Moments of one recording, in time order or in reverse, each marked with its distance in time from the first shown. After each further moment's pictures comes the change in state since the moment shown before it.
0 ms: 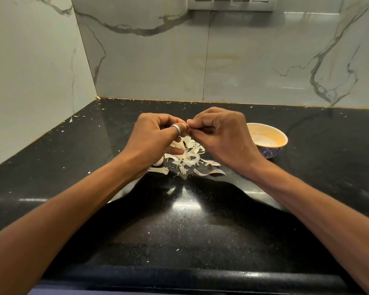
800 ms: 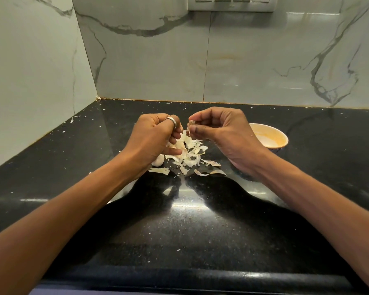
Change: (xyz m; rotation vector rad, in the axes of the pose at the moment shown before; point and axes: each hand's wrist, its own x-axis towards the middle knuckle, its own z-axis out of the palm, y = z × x) left_hand 0.001 0.004 -0.002 -0.032 0.025 -0.079; right_hand 0.005 -0.008 -0.007 0.649 -0.091 0.479
